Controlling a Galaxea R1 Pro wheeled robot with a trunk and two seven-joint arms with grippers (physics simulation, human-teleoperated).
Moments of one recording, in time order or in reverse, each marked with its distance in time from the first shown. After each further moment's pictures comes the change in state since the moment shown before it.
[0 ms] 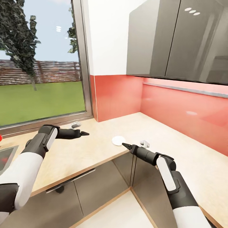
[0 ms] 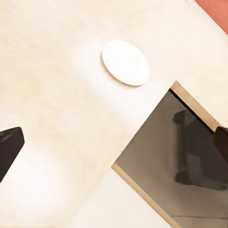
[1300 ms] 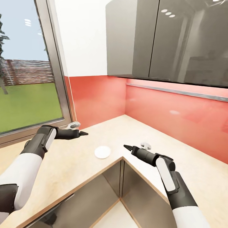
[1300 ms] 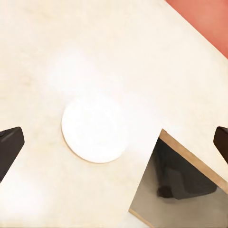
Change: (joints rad) left arm 0.007 0.002 0.029 0.000 -0.003 -0.004 0.002; right arm 0.001 0.002 0.003 0.018 -0.004 -0.003 -0.107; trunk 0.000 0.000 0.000
